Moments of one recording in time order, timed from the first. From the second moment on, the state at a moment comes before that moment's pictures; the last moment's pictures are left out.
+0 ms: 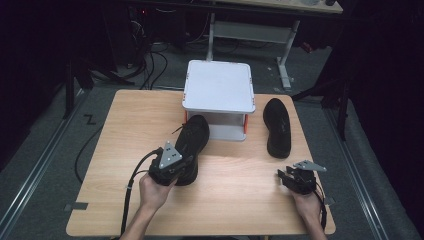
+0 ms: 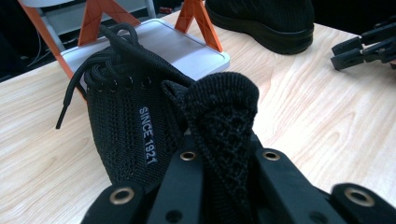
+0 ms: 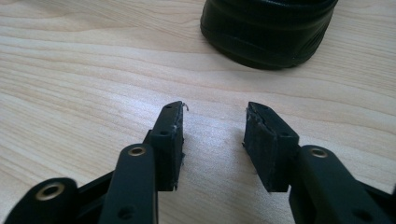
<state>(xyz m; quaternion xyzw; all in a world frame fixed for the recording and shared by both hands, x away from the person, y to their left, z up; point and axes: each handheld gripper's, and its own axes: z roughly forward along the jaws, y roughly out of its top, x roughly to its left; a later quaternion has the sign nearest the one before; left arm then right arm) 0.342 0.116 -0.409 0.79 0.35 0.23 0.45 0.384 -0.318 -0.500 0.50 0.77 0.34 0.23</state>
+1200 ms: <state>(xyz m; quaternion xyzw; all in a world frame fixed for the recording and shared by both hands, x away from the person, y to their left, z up) 0.428 0.061 -0.438 0.79 0.37 0.28 0.41 0.454 -0.232 -0.390 0.37 0.77 0.47 0.23</state>
